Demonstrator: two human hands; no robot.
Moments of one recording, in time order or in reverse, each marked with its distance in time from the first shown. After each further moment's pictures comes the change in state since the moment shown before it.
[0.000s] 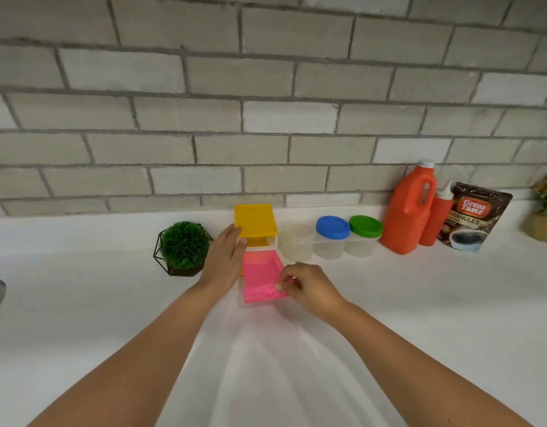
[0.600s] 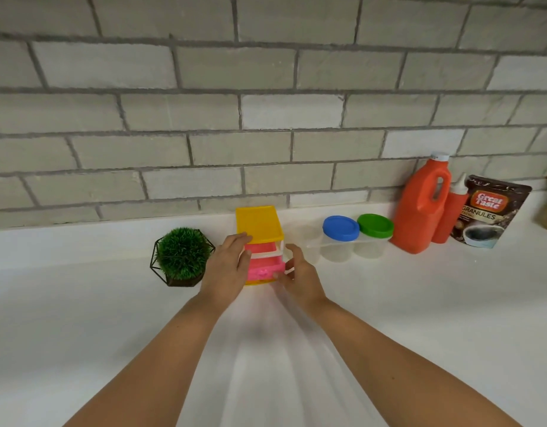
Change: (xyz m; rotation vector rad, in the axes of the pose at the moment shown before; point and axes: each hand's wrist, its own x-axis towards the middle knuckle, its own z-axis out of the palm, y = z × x) left_hand 0.012 -0.013 0.003 0.094 -0.054 0.086; right_hand 0.058 0.021 0.045 0.289 0.225 0.130
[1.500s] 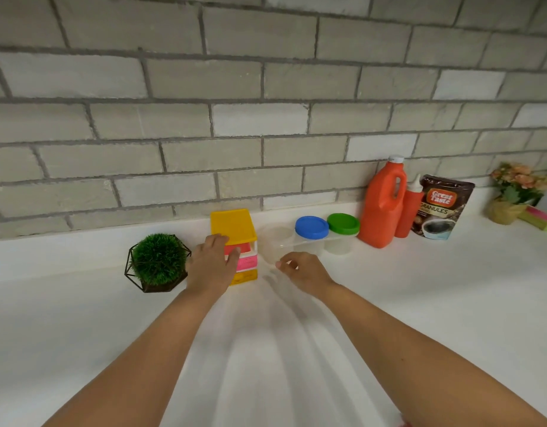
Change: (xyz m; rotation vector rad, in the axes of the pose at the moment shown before) left_hand 0.007 0.024 0.004 0.264 -0.009 -0.147; right_hand -0.004 -0.001 -0.062 -0.296 -0.089 0.143
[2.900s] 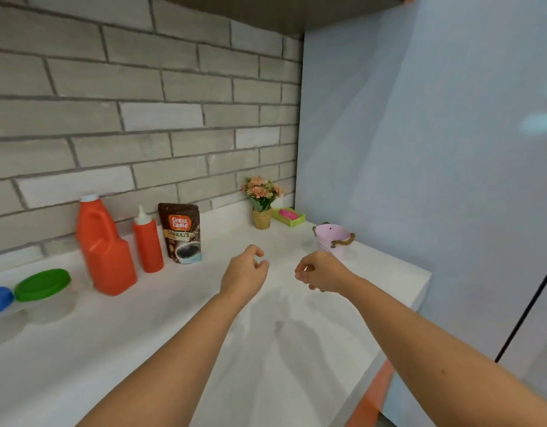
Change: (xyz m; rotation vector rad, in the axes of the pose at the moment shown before) left_hand -0.122 0.553 0.228 -0.444 -0.388 0.375; right_hand -0.220 0.347 -0.424 -0.127 0.236 0.405
